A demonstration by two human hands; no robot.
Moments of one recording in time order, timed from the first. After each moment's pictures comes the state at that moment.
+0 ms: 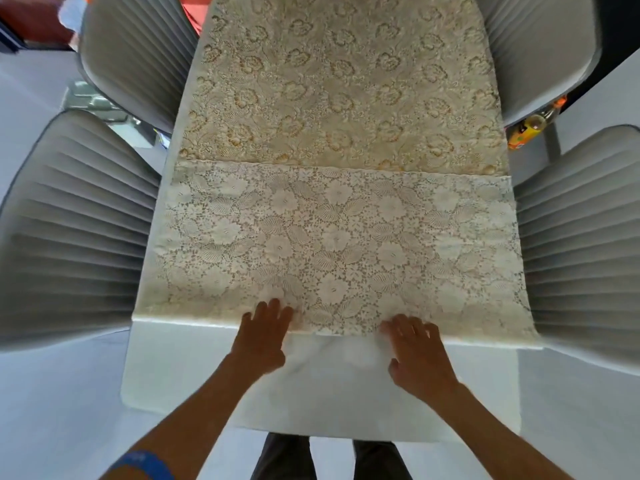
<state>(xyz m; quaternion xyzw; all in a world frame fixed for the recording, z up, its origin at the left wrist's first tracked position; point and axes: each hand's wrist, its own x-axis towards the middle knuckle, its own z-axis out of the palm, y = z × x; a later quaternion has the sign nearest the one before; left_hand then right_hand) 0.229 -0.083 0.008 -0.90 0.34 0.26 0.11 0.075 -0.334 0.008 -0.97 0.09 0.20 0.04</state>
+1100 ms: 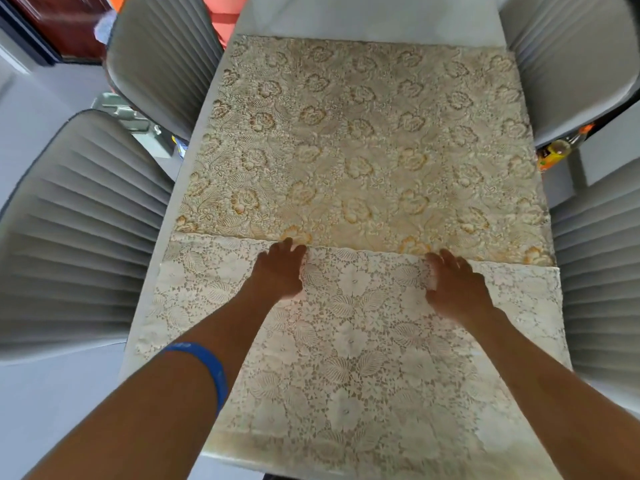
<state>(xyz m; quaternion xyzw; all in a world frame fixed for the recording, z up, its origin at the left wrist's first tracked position) 0.352 -0.143 0.002 -0.92 0.26 0.29 0.03 0.208 -0.423 -0.006 -0.93 0.21 0.28 0.09</state>
